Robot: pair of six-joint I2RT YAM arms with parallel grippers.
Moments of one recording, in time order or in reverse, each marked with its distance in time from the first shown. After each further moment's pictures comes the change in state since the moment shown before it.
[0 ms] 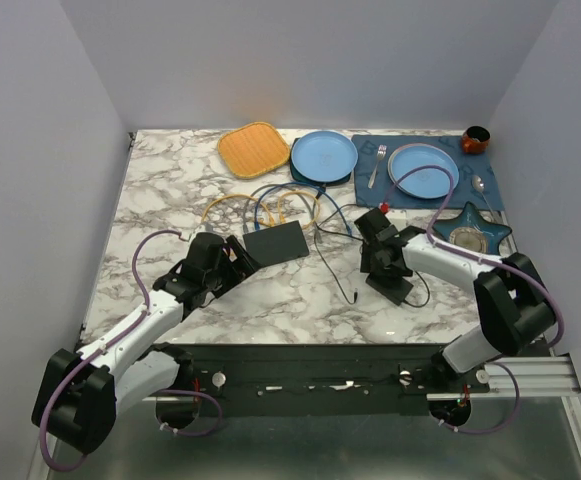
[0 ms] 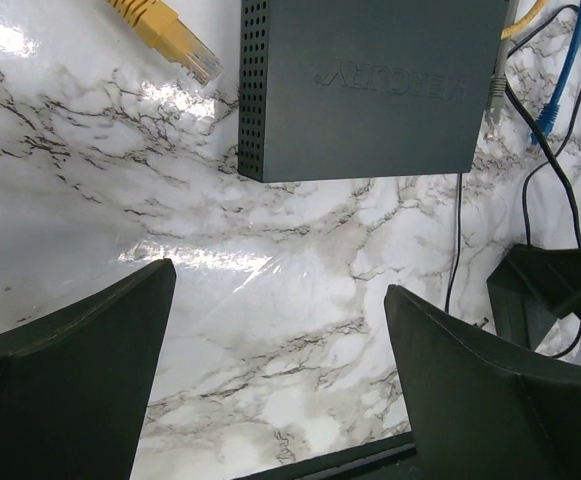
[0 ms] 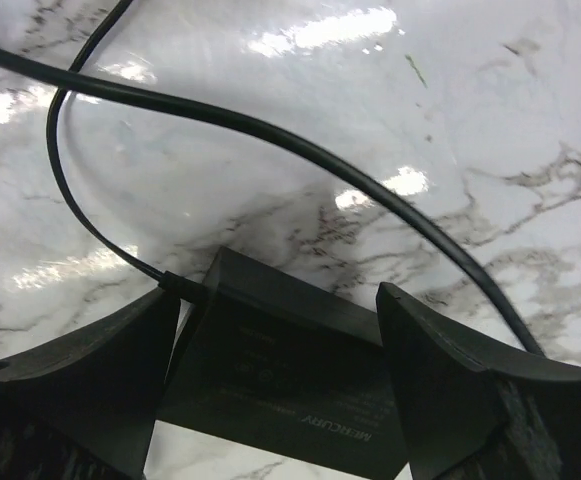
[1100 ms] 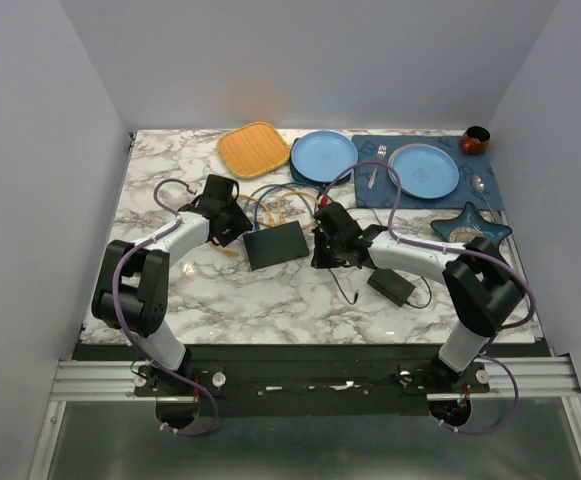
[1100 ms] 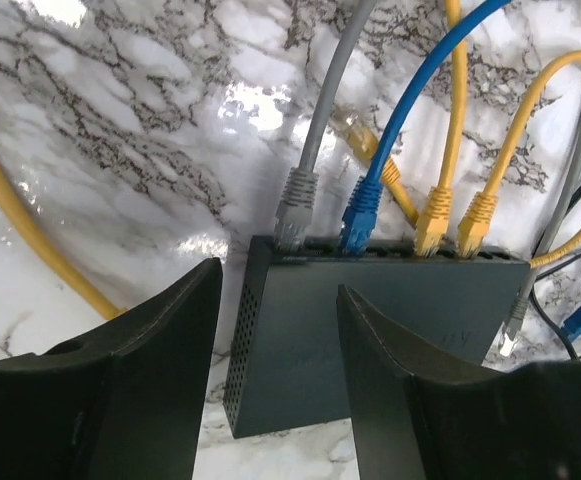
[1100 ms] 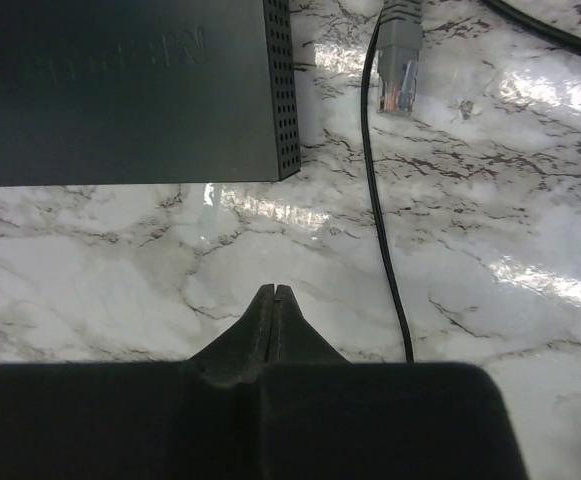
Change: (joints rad) left arm 0.171 0.632 0.500 -0.064 -0.024 0.114; right arm 0.194 0.117 0.152 0.293 -0.404 -0.017
